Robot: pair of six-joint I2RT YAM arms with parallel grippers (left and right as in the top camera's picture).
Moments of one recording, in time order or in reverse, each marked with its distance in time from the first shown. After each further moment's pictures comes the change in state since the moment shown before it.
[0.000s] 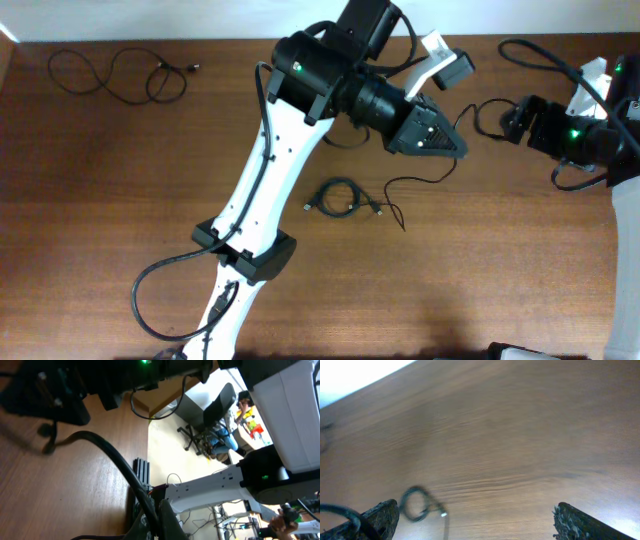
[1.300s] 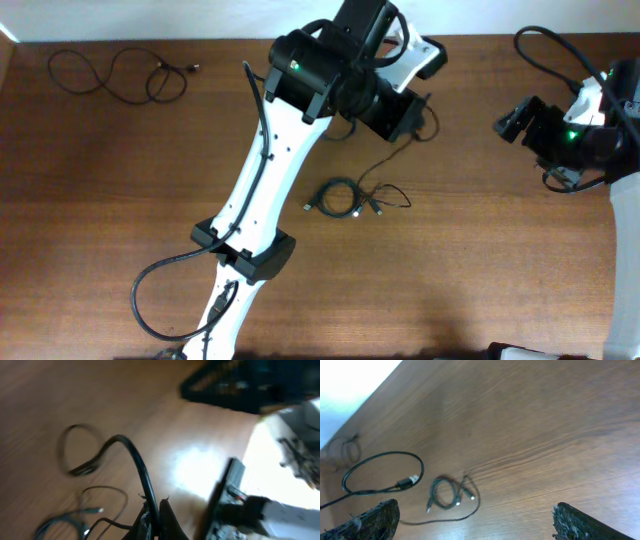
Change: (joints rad) left arm 0.003 0.000 0.000 0.000 -0.547 -0.080; right arm 0.002 0.014 0.000 -0.077 -0.122 0.188
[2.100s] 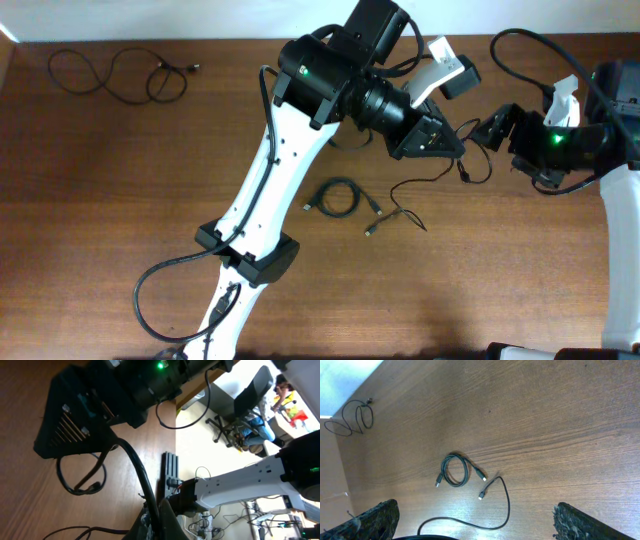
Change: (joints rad) left arm -0.031 0.000 0.000 0.000 0.381 0.164; right arm 0.025 0.029 -0.027 -0.027 -0.112 -0.082
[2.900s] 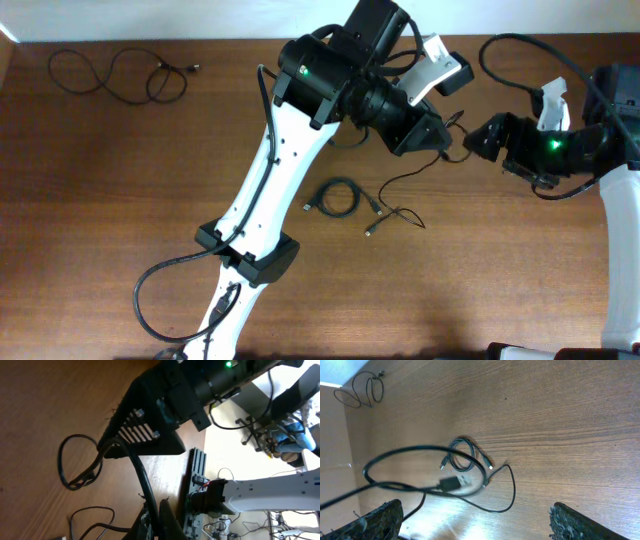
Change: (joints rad) left arm 0.000 0.000 0.000 0.000 -0.172 -0.053; right arm 0.002 0.000 -0.002 -0.046 -0.082 -0.136
